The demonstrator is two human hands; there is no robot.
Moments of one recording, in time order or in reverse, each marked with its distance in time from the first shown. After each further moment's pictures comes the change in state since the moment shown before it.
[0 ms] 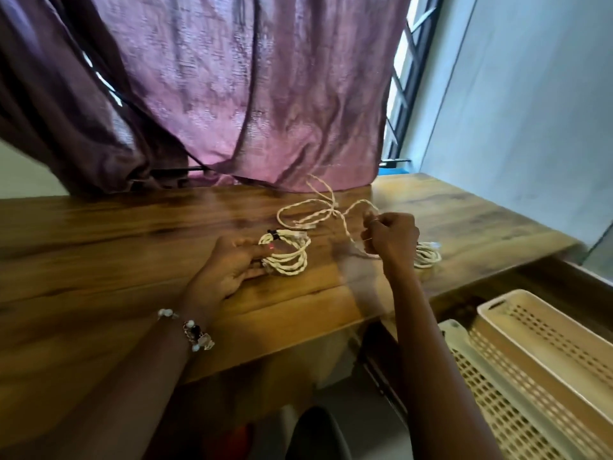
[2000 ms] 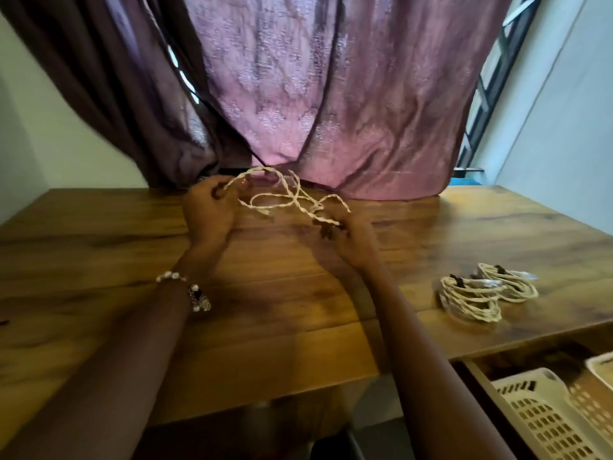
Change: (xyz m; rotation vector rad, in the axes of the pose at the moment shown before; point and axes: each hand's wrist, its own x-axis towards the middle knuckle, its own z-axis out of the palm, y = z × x) left_hand 0.042 0.065 -0.121 0.497 0.683 0.760; right_hand -0.018 -0.027 0.156 -0.031 -0.485 -0.615
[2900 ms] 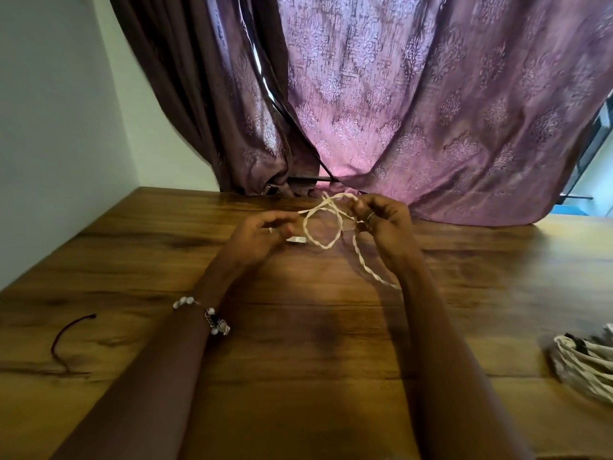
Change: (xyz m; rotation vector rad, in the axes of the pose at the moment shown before) left_hand 0.010 -0.043 -0.052 -0.197 -0.559 -0.116; right_hand 0.058 -0.039 0.058 0.654 -0.115 0.066
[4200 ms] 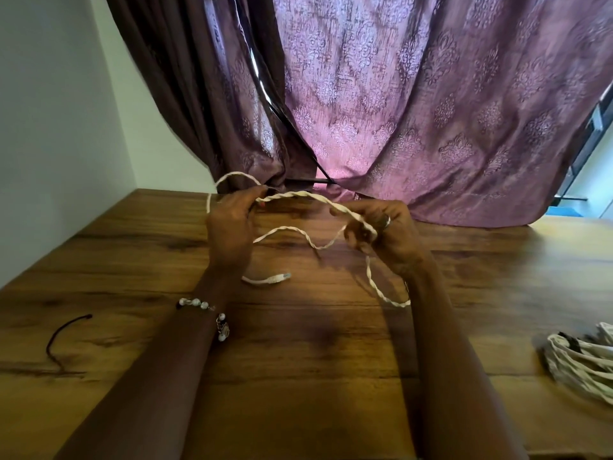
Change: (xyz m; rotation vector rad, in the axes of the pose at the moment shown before) left_hand 0.001 0.011 -0.006 0.687 0.675 0.543; right_hand -0.010 -0.020 -0.008 0.205 -0.312 -0.093
